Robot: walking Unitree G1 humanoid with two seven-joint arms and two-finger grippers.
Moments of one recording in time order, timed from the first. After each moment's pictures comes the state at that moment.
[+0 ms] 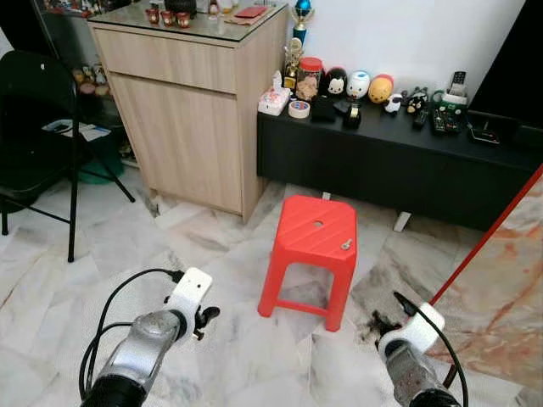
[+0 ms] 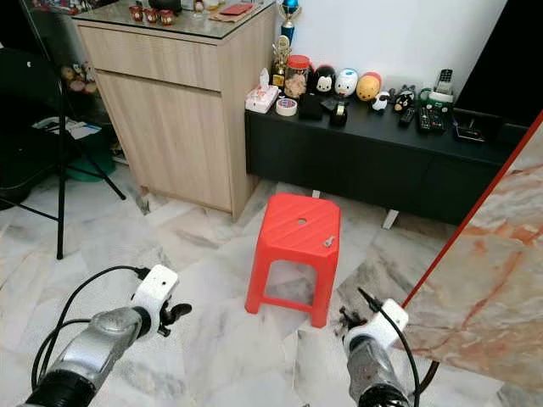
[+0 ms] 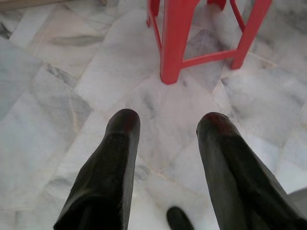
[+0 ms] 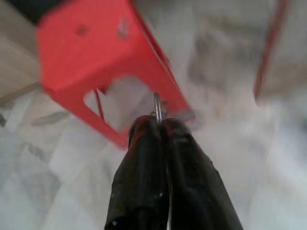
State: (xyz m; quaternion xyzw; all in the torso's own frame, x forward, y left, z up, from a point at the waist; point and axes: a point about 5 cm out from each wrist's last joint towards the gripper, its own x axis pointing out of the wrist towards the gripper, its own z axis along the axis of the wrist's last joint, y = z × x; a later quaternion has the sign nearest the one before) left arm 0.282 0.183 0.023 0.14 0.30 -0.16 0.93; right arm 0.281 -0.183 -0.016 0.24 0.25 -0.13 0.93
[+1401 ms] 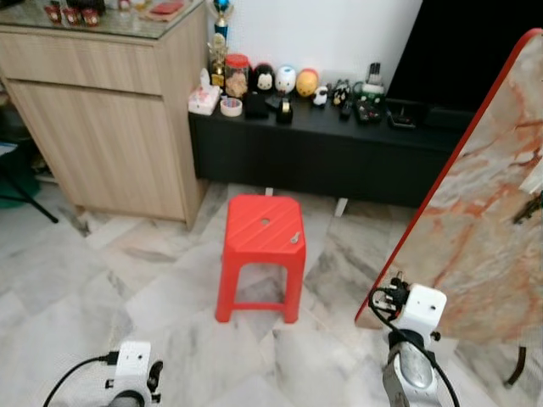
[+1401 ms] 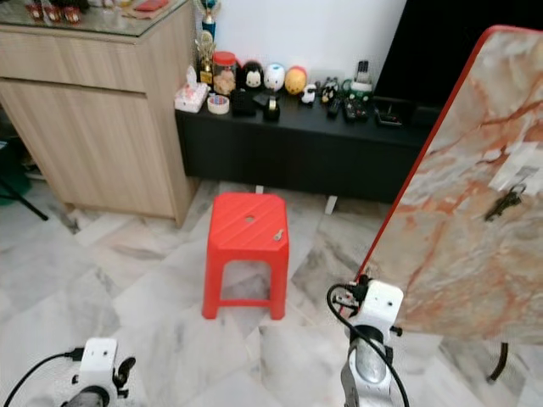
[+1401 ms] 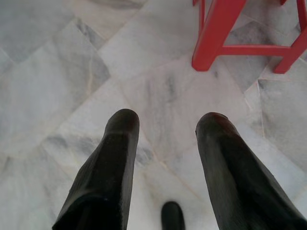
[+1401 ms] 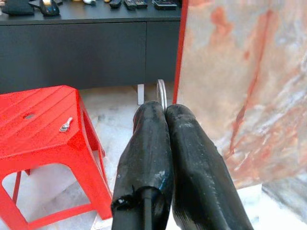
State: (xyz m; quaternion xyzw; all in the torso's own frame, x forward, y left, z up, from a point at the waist) left arm 0.203 0.244 -0.051 0.08 0.32 0.08 0.94; right arm 0.263 -0.174 0.015 0.06 0.08 -0.14 0.98
